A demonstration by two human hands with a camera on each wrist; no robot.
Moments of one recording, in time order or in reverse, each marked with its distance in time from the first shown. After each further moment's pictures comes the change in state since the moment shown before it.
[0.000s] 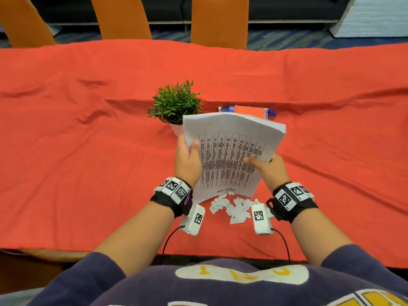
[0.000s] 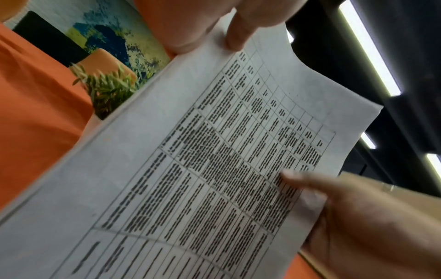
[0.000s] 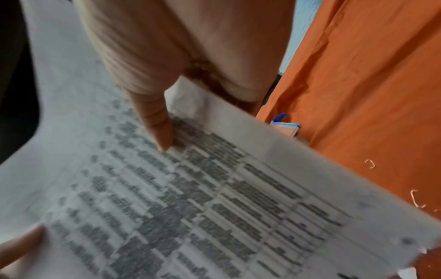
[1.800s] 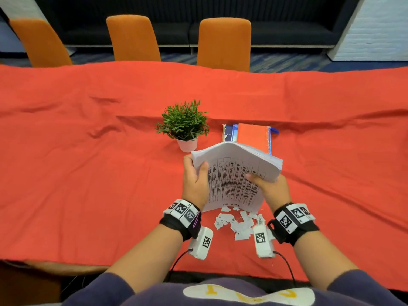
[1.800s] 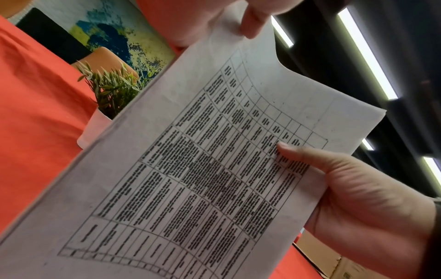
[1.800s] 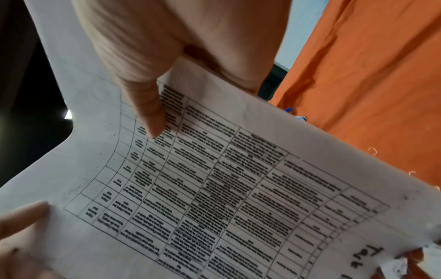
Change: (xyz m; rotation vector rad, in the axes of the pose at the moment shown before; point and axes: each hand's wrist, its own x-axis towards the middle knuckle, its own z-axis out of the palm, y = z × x) left_hand -0.021 0.003 -0.004 -0.112 -0.001 0.025; right_hand -0.022 -0.009 0.014 0.084 0.026 -0.090
